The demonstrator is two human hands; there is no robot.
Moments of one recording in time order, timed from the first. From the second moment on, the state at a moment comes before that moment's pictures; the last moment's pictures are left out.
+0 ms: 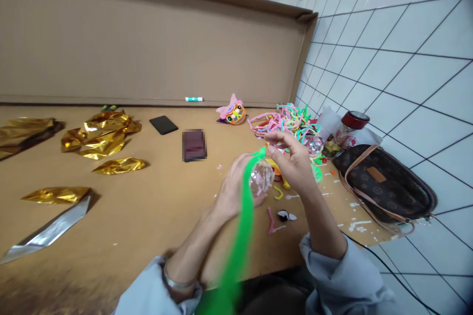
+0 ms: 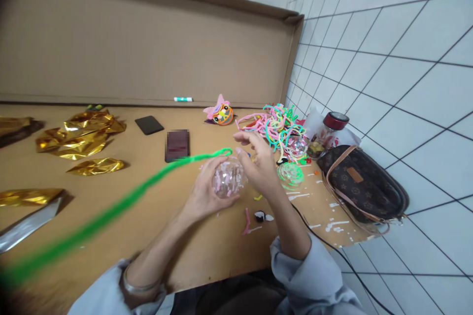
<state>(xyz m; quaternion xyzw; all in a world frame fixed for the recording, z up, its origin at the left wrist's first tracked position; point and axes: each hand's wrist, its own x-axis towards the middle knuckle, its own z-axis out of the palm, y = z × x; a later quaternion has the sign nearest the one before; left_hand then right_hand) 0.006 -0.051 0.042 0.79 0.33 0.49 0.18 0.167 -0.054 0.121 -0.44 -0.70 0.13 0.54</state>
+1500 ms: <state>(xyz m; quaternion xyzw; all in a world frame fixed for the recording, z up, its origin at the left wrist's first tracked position) -0.001 -0.042 0.031 0.75 0.36 0.49 0.27 0.173 -0.029 0.064 -0.47 -0.51 0.32 0.64</state>
